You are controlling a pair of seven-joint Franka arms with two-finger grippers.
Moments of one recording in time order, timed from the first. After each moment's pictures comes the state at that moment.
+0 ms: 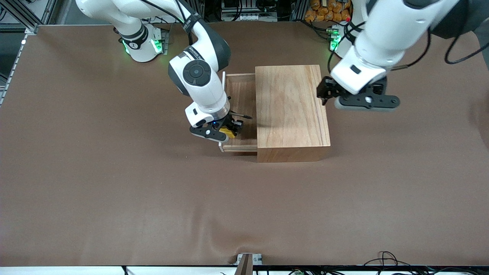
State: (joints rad) left arm -0.32 0.15 -0.11 -1.44 0.01 1.59 -0.34; right arm 0.70 0.46 0.02 -1.64 0.08 2.22 0.97
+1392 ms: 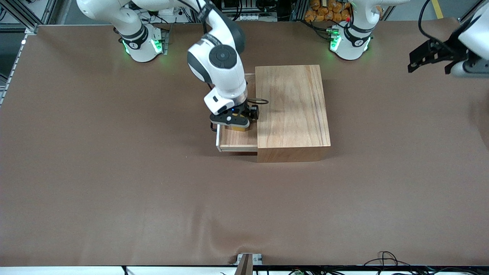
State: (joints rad) left arm -0.04 -0.08 -0.08 -1.47 -0.02 1.29 -0.08; right arm 0.79 0.42 0.00 -1.59 0.03 2.10 0.97
